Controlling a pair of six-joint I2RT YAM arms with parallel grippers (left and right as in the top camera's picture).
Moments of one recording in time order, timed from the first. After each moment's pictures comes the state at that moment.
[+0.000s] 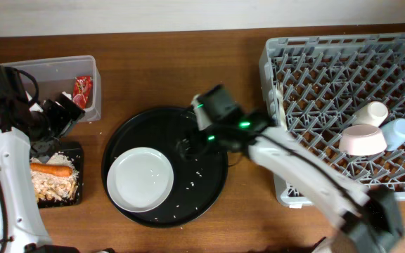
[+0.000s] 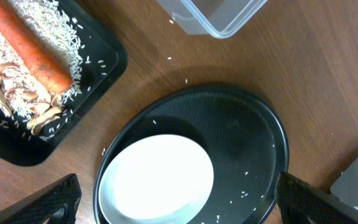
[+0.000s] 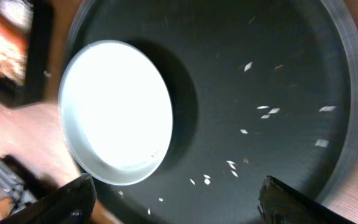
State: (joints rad) left arm 0.34 1.51 1.54 -1.28 0.19 -0.55; right arm 0.69 1.71 1.37 -0.76 -0.28 0.45
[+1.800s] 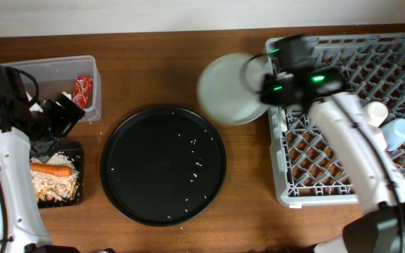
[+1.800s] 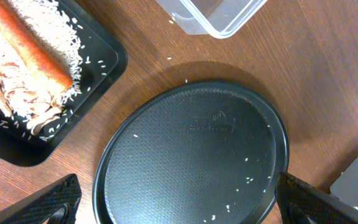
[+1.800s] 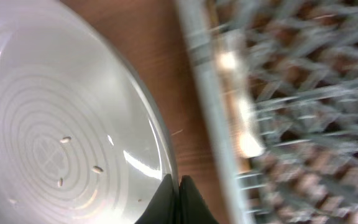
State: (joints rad) left arm 0.34 1.51 1.54 -1.28 0.19 -0.55; right arm 0.21 1.66 1.58 -1.00 0.03 0.48
